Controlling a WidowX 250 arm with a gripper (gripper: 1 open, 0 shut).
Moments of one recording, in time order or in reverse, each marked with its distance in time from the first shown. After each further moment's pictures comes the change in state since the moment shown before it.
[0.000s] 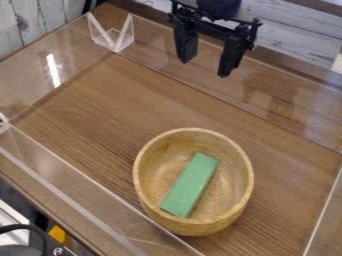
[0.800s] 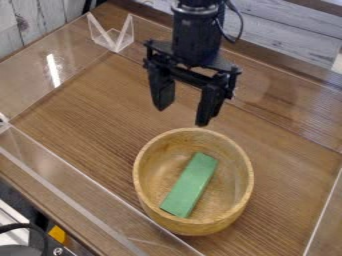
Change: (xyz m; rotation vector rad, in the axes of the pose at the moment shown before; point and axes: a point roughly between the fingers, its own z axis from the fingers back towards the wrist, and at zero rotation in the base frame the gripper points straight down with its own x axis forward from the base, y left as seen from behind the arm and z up) arm -0.058 -0.017 -0.025 -0.037 0.104 0.001
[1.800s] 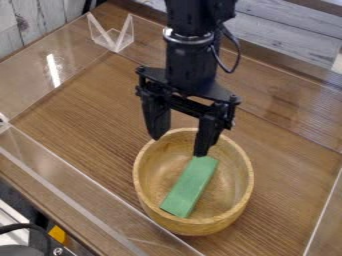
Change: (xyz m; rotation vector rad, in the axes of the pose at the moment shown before) arm -0.029 -0.018 -0.012 -0.019 -0.008 0.008
